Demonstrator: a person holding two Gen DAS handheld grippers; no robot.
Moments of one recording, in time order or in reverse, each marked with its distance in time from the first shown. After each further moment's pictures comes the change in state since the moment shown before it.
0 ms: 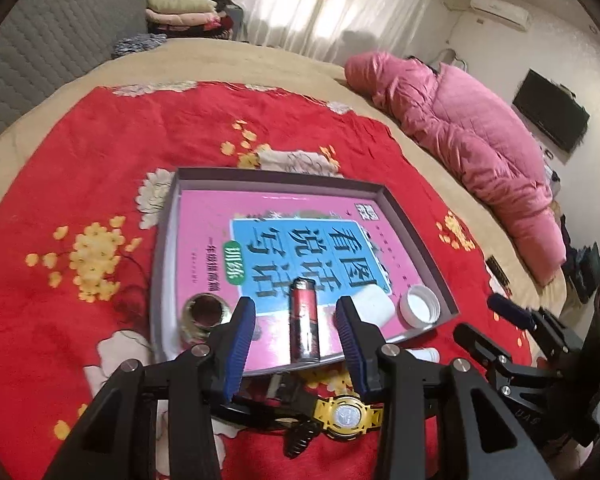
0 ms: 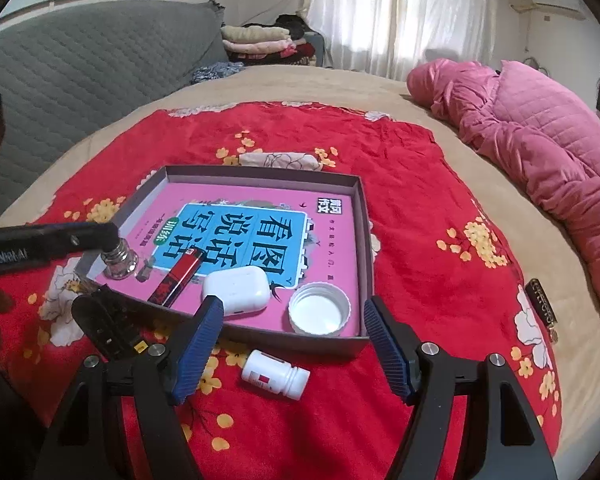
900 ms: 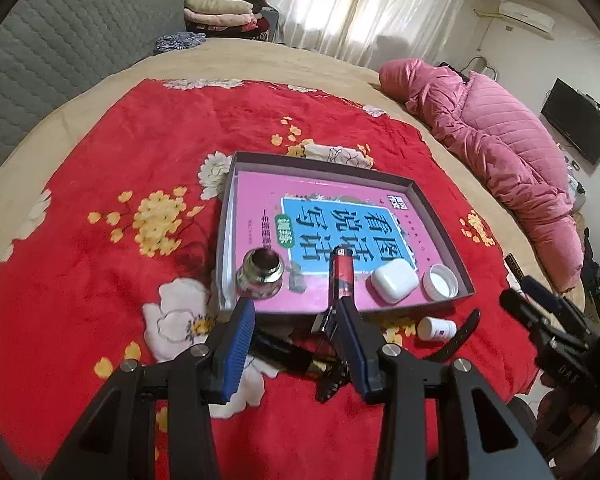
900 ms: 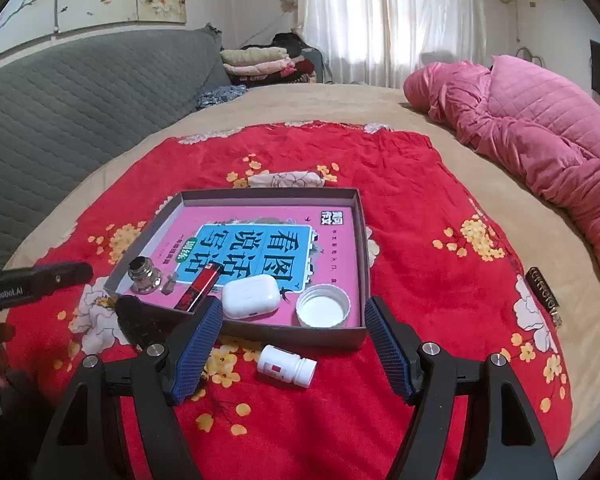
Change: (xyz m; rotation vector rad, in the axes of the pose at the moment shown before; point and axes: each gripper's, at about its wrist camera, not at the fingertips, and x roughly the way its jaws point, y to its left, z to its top) left arm -0.042 0.010 -0.036 -0.053 -0.002 0.114; right arm -0.039 -0.012 -0.007 0.057 -0.080 0.058
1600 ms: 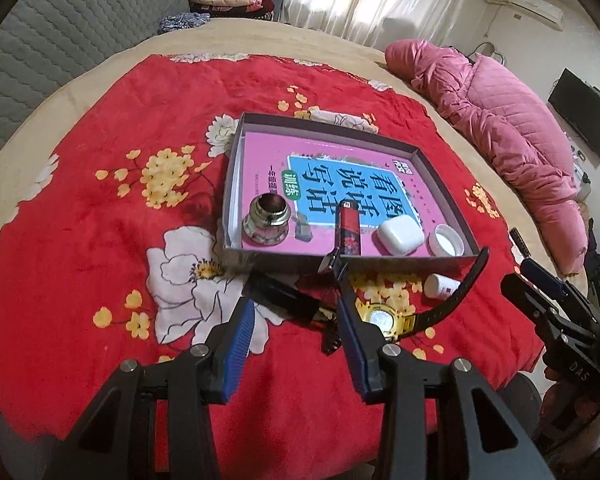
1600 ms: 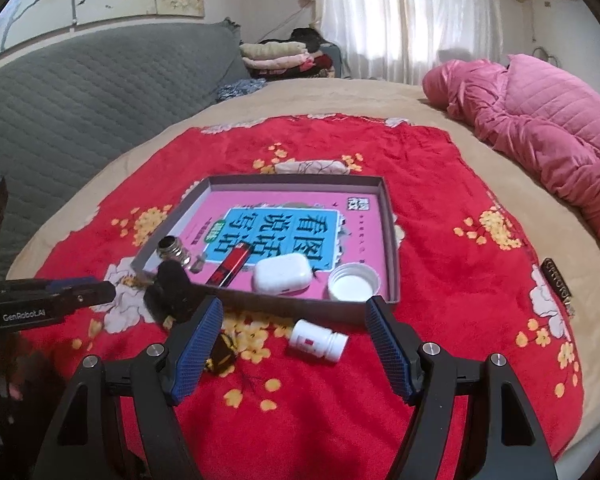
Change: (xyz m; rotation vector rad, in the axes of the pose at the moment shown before) left arm -0.002 0.001 -0.031 -0.004 0.075 0.018; right arm -0.008 0.021 -0.020 -0.018 0.039 0.084
